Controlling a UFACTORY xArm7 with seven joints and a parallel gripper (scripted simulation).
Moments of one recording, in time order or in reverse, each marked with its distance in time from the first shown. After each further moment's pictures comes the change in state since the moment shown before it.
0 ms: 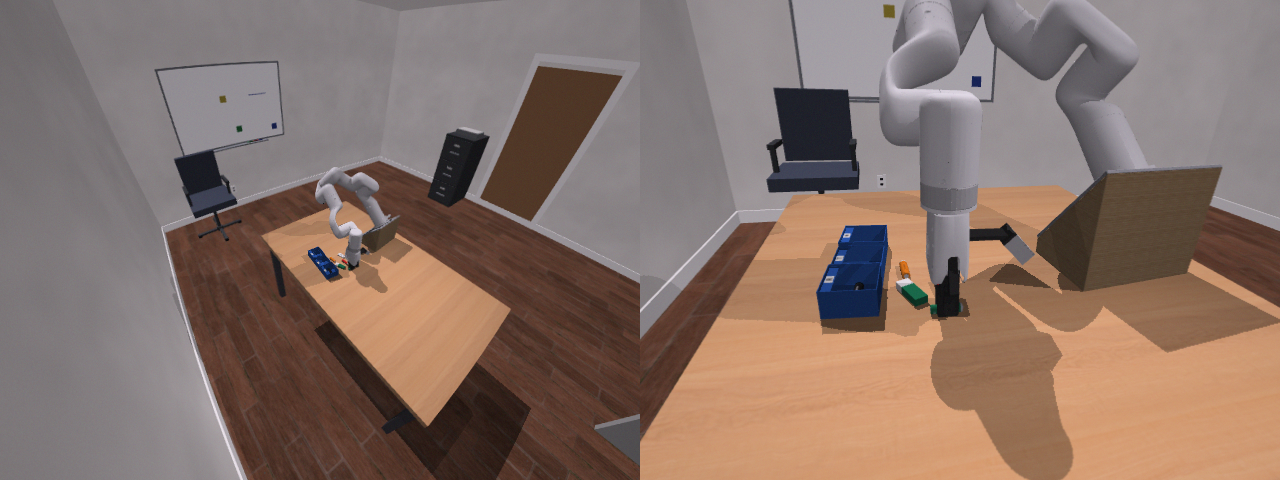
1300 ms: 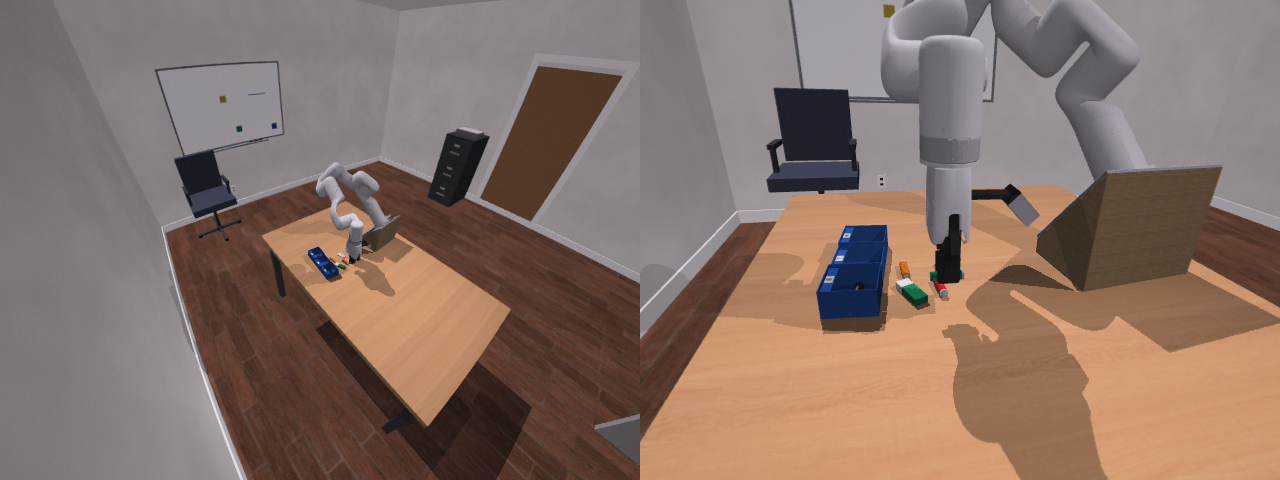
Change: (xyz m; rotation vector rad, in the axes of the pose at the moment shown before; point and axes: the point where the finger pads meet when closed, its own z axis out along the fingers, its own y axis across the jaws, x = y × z) arm 0.000 0.000 -0.058 -0.001 -0.001 0.000
